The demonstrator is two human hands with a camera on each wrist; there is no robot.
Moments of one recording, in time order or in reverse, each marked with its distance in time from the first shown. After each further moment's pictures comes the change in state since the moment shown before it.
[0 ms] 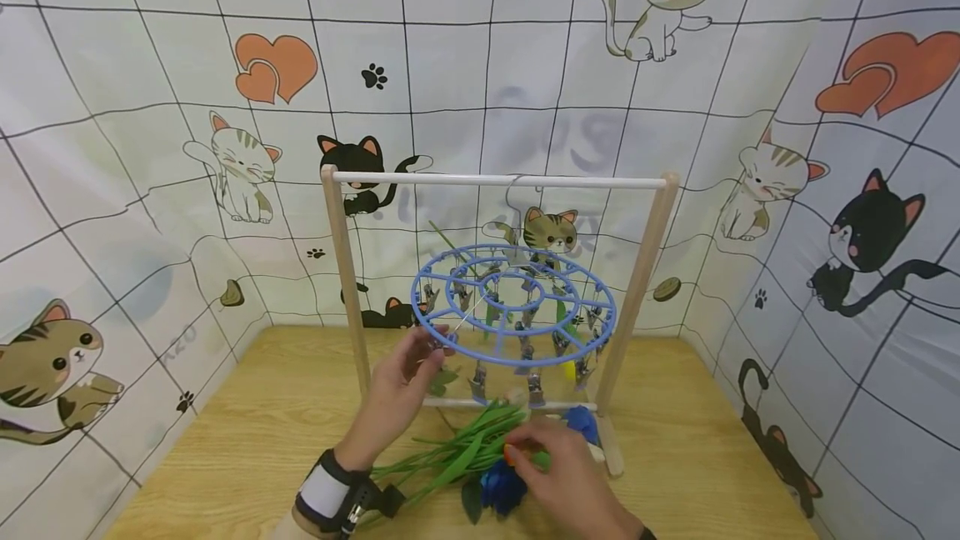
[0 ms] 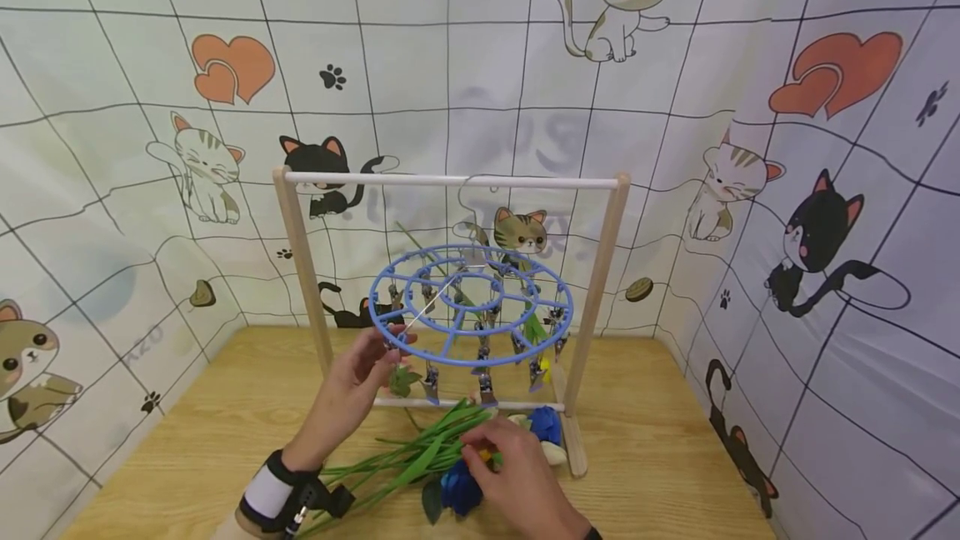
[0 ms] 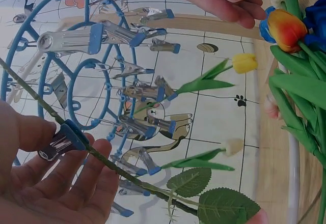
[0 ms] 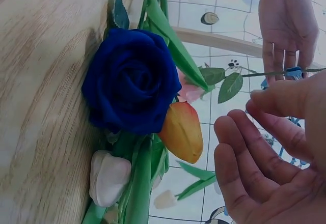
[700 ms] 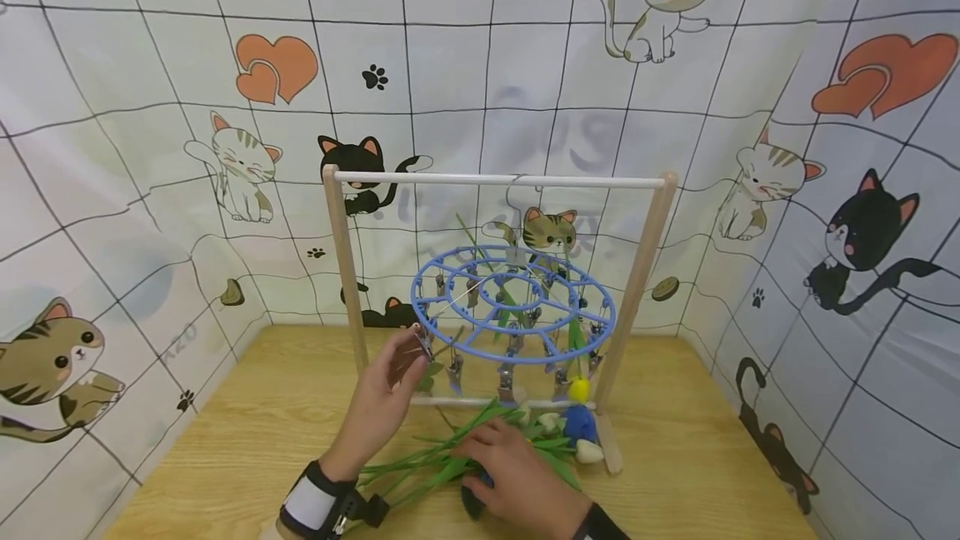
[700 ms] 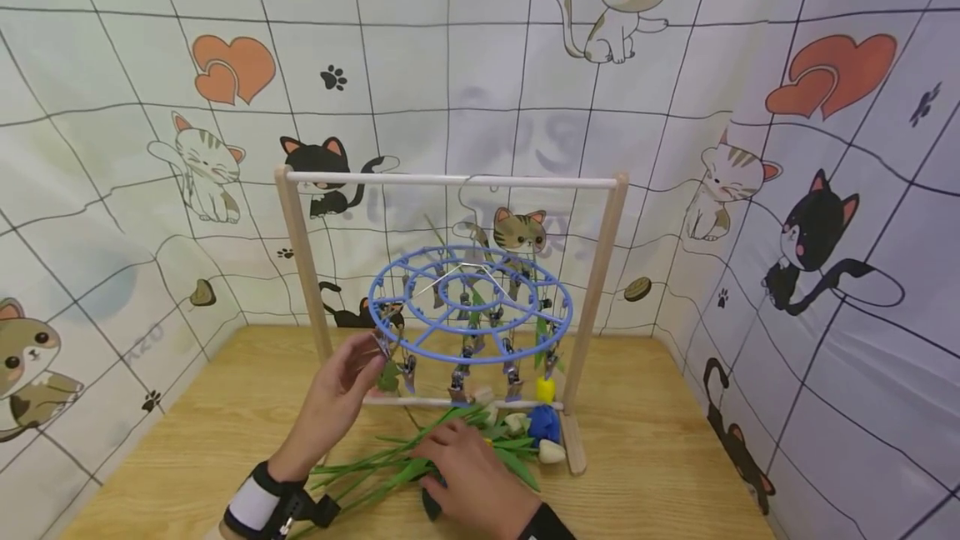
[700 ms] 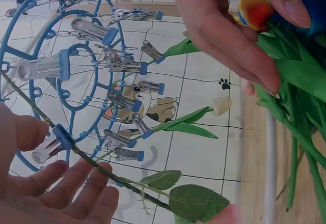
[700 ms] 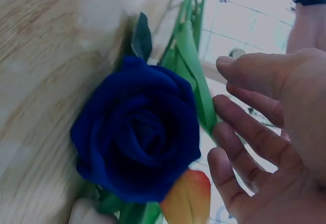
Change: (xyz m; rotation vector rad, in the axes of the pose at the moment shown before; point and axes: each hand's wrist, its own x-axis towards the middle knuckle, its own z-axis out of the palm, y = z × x) left_hand -0.018 -0.014 -0.014 0.044 0.040 -0.083; right_hand 0.030 -0.008 0.039 -0.376 -0.366 -0.204
